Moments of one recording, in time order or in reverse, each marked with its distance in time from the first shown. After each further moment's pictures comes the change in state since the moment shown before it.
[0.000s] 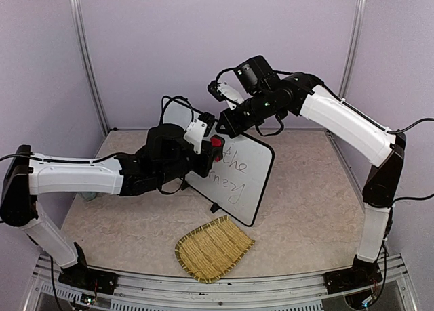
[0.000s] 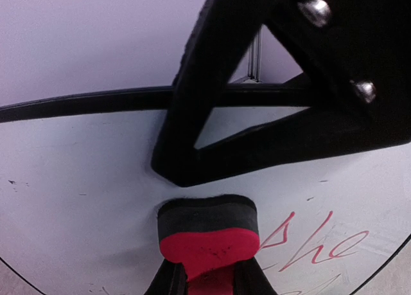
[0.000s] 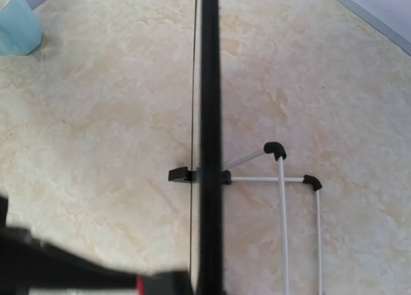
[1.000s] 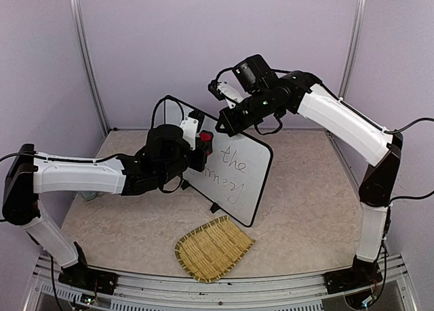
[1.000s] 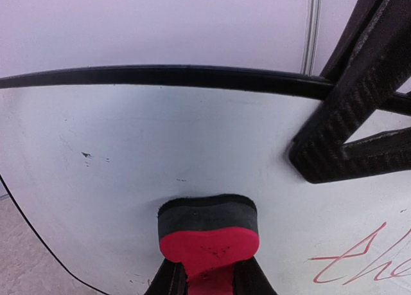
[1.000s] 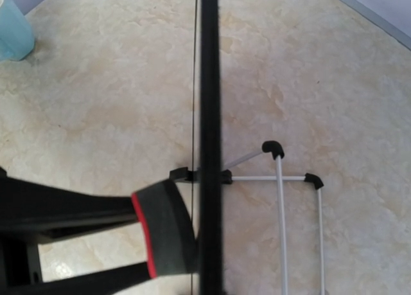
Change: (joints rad) left arm 0.016 0.023 -0.017 0.055 -0.156 -0.056; right arm 0.000 0.023 0.042 -0.025 0.011 0.032
